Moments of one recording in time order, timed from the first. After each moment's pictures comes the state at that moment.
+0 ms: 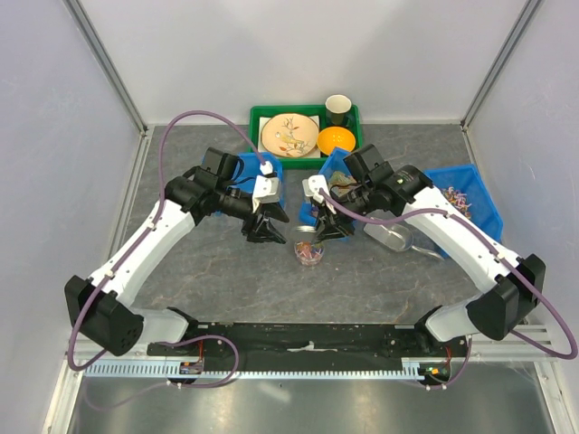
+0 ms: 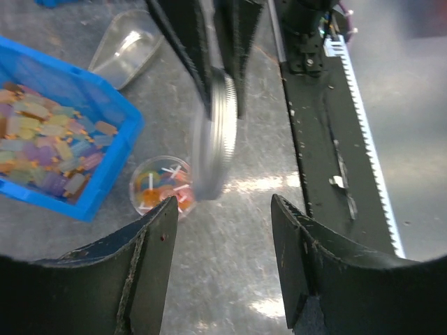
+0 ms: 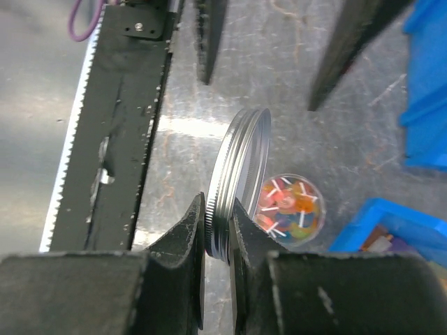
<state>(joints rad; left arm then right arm) -0.49 1.32 1.27 -0.83 1.05 0.75 0.63 1.43 1.42 -0.95 -0.88 -0.77</state>
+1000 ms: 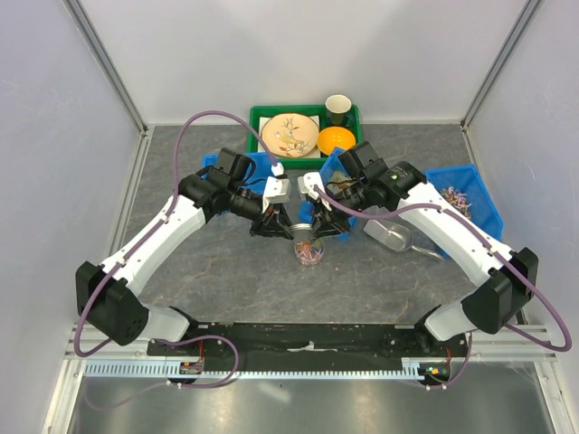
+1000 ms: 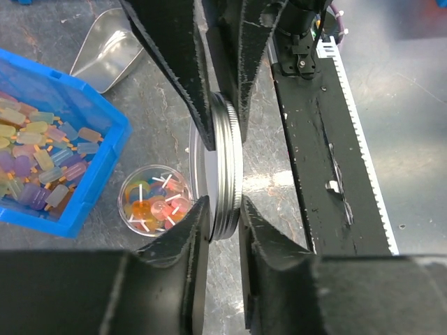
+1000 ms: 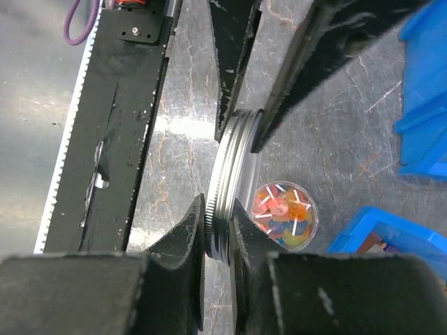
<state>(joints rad) -0.53 1.38 1.26 -0.79 1.05 0.72 0.63 1.48 1.46 -0.96 -0.89 -0.78</state>
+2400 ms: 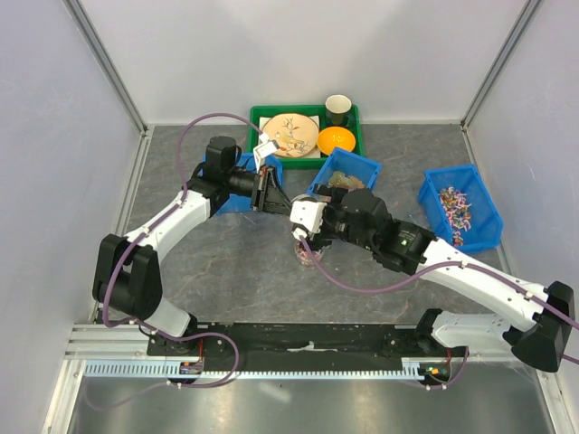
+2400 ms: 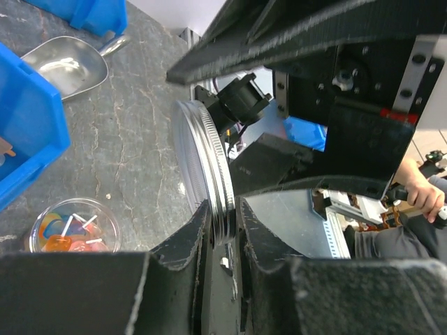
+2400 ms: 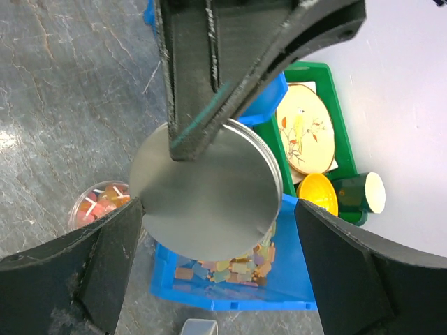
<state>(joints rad) -0.38 1.53 1.11 0.01 1.40 -0.32 0.93 1.15 1.03 -0.25 0.02 -0.70</state>
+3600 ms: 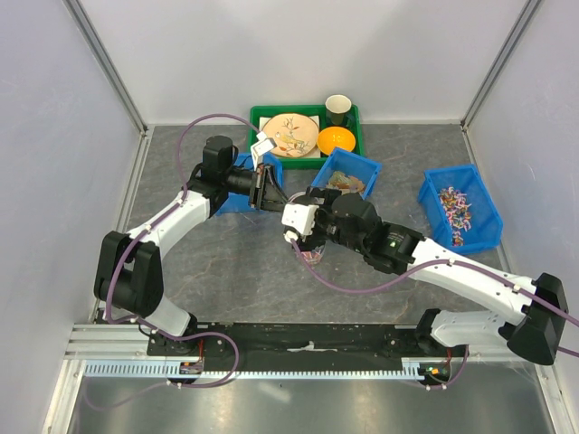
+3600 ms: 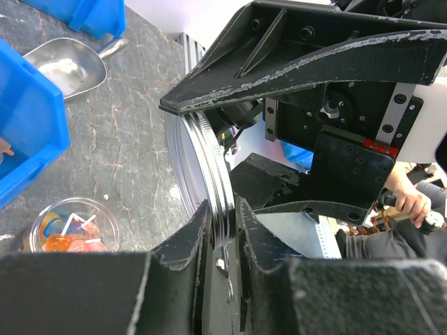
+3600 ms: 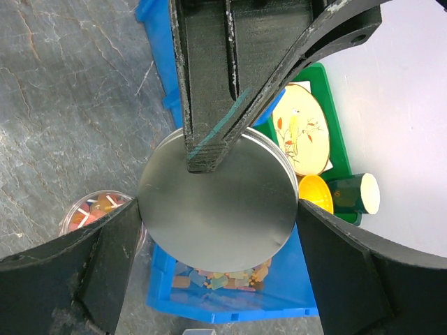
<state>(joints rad) -0.35 1.55 1.09 0.13 1.43 -0.43 0.97 1.20 1.01 -0.17 0.09 -0.71</state>
